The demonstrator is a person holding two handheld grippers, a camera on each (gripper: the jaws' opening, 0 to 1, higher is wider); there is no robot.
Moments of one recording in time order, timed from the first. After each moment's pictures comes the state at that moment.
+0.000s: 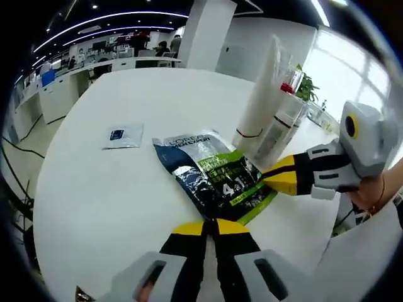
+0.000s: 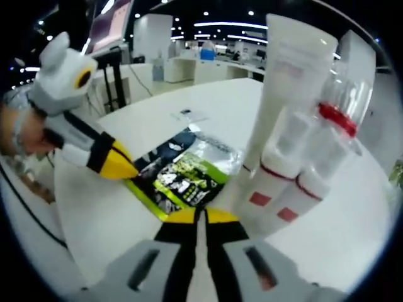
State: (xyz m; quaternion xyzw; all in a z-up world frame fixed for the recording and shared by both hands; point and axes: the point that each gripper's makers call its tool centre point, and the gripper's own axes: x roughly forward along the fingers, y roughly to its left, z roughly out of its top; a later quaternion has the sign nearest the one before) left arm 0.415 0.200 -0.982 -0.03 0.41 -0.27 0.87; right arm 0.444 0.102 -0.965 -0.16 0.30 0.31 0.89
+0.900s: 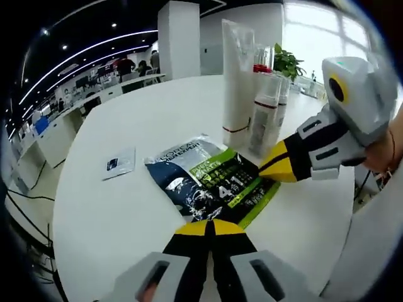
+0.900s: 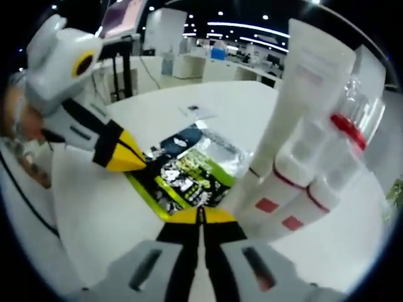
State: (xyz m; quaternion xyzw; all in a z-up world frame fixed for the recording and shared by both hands) left arm 0.422 0.194 -0.983 0.09 0.36 -0.28 0.89; right arm 0.442 0.108 -0.977 -0.21 0.30 0.33 0.87
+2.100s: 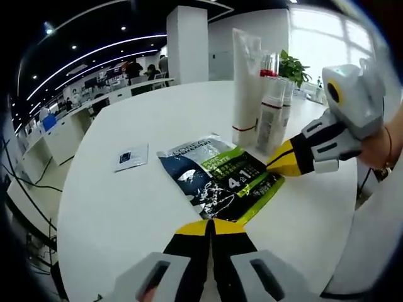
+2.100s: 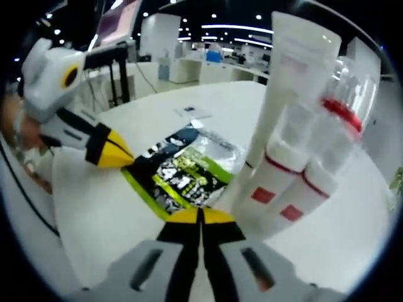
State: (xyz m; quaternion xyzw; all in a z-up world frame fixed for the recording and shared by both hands) left arm 0.416 0.211 -0.984 0.08 0.34 -0.25 0.90; right arm 0.443 0.103 -0.976 -0.17 0.30 0.32 0.88
